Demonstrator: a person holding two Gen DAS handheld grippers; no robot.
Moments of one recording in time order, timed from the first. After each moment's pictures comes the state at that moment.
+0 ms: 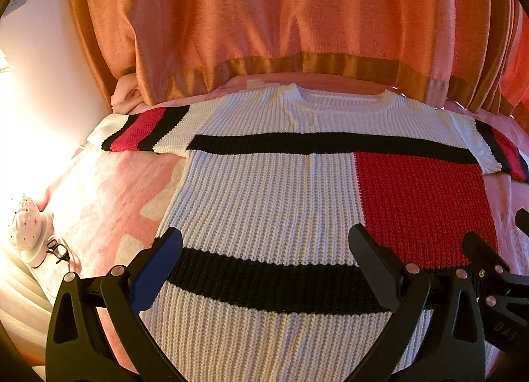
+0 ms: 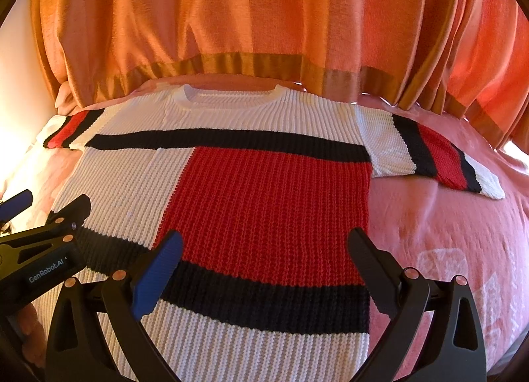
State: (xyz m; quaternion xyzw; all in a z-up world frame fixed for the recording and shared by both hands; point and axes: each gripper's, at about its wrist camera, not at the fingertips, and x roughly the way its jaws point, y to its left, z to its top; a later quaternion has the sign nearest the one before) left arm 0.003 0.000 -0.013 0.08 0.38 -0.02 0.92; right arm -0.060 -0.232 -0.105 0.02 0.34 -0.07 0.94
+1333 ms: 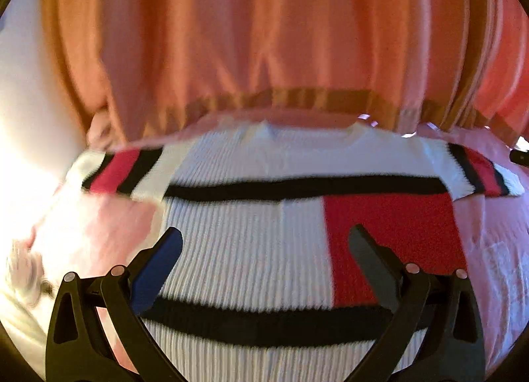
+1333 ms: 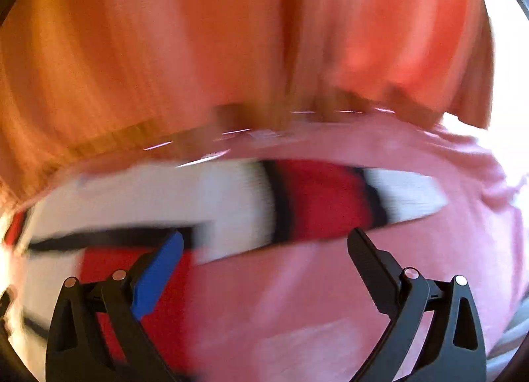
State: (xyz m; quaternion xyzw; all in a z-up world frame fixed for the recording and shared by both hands) left arm 0.026 -0.025 0.031 0.09 0.33 -0.09 0.93; right arm -0.036 -0.506 -0.057 0.14 0.32 -0.25 0.90
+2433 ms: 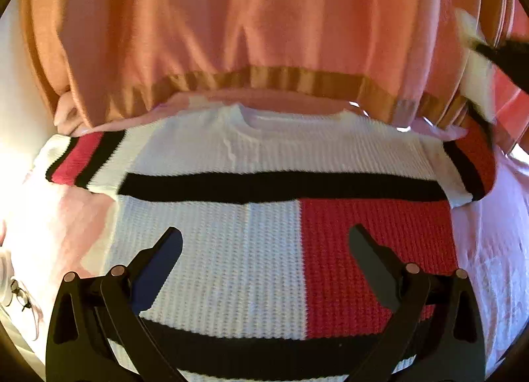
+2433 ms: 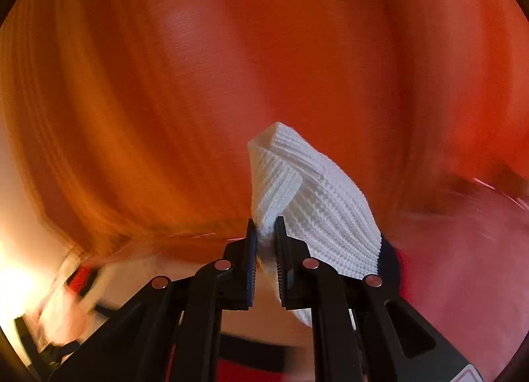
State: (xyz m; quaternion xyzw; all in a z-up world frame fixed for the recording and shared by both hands) left arm 0.067 -0.039 0.004 0.05 0.39 -0.11 0.91; right arm 0.101 -0.369 0.026 0.12 0.20 0.08 0.97
